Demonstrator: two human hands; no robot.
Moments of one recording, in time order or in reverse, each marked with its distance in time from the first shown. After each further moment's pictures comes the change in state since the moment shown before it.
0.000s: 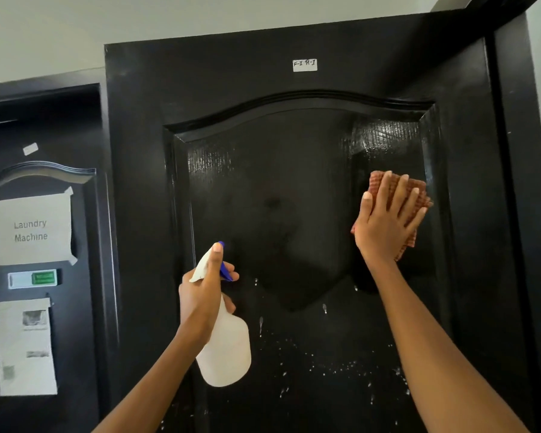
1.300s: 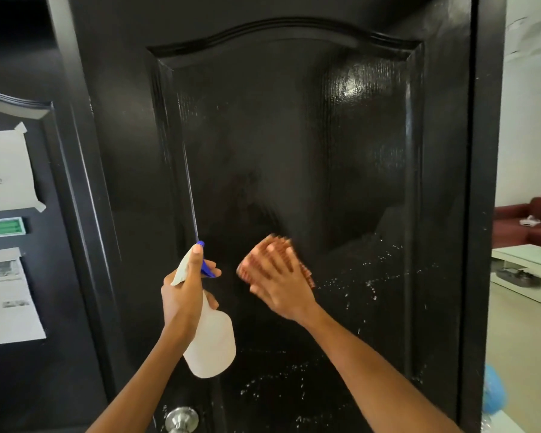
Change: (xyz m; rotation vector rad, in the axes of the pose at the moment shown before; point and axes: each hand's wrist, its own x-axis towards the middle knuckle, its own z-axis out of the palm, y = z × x) left_hand -0.059 -0.071 -0.073 0.021 -0.058 -0.130; right_hand -0.283 -0.003 0.037 -0.189 -0.497 -0.943
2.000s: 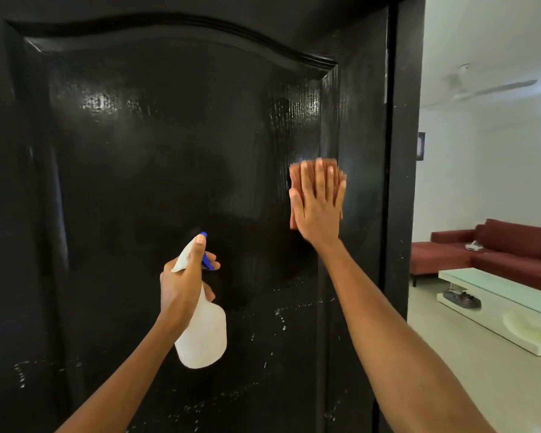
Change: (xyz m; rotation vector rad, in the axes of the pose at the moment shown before) left_hand -0.019 0.016 0.207 -0.064 -0.128 0.003; right_hand 0.006 0.304 -0.107 -0.051 0.287 0.547
